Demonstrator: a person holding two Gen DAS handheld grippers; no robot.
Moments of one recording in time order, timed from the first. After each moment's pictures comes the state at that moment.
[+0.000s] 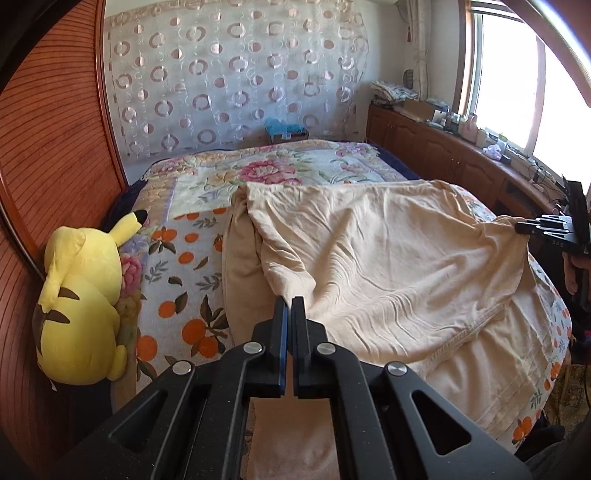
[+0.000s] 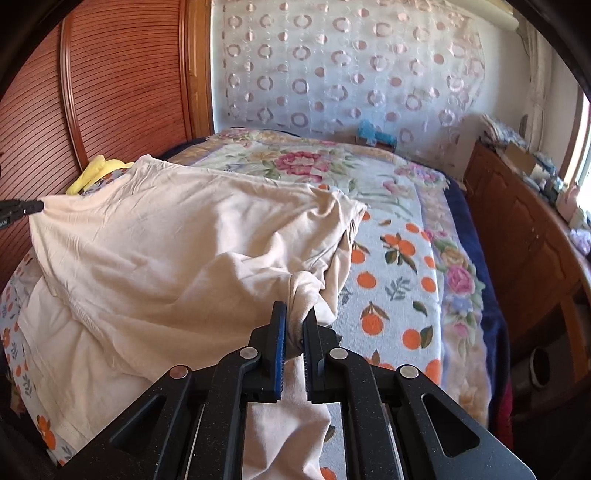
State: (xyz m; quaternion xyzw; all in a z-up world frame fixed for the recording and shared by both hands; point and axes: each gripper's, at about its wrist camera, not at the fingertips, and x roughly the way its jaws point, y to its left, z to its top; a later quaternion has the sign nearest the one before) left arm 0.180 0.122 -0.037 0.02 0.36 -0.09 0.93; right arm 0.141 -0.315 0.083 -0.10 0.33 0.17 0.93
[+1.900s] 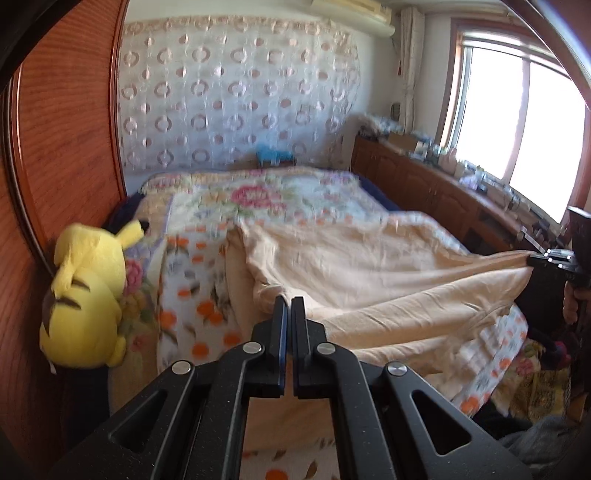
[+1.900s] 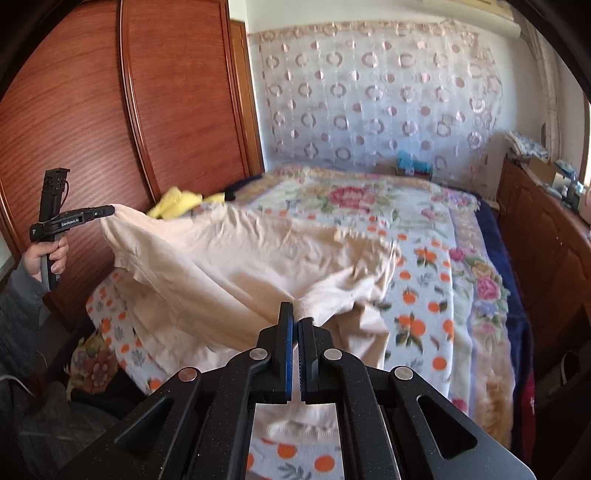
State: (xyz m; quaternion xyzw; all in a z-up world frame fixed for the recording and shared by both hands) left arm 0.095 0.146 -0.003 -0.02 0.33 -0.11 0.94; right arm 0.026 -0.330 0.083 -0.06 0.28 0.26 0.92
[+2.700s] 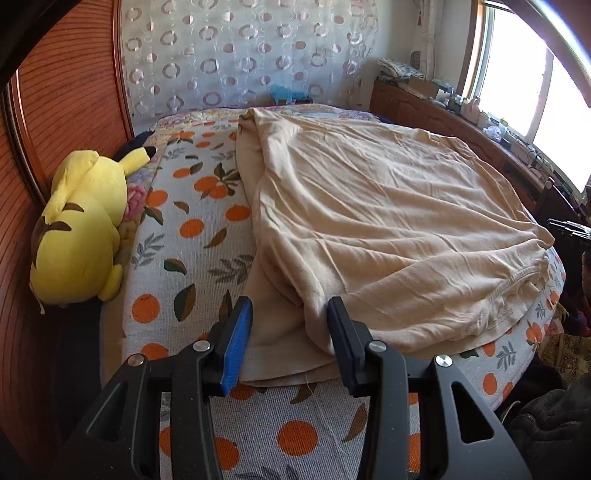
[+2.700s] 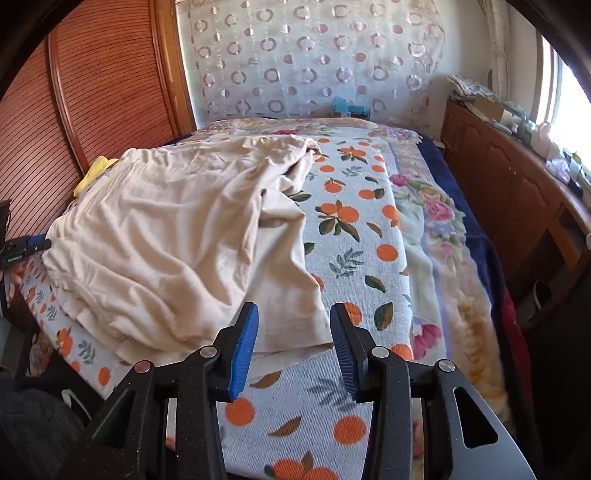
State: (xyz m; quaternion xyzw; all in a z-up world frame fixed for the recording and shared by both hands) left arm 0.088 0.145 -0.100 -0.01 0.42 -0.09 0.91; right arm 0.045 -0.371 -0.014 -0.03 0.36 0.14 0.92
